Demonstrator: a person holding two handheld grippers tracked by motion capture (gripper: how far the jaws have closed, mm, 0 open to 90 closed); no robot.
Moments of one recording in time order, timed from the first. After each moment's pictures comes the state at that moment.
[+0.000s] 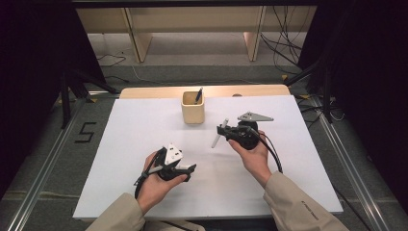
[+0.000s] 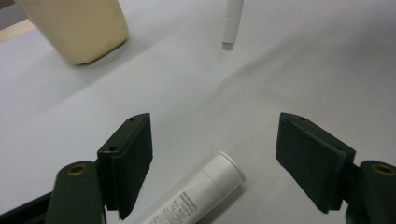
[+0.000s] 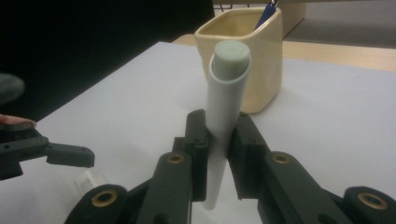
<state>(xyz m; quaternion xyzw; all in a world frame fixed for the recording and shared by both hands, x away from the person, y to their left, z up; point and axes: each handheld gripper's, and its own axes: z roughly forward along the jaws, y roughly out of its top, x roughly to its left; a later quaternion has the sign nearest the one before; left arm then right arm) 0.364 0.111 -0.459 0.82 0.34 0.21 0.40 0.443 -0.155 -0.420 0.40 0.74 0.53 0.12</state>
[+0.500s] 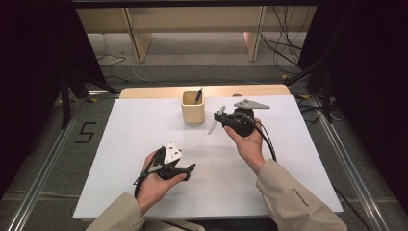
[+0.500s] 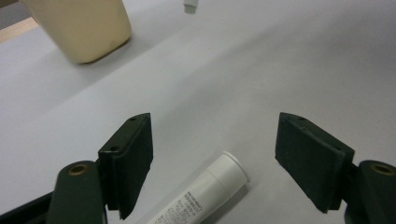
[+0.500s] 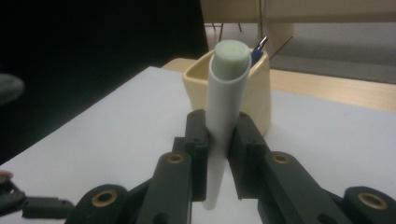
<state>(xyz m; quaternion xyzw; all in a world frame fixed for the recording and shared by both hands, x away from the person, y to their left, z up) 0.366 0.112 -0.459 0.82 0.34 0.21 0.40 0.474 -0.142 -0.399 0.41 0.72 0.54 0.15</state>
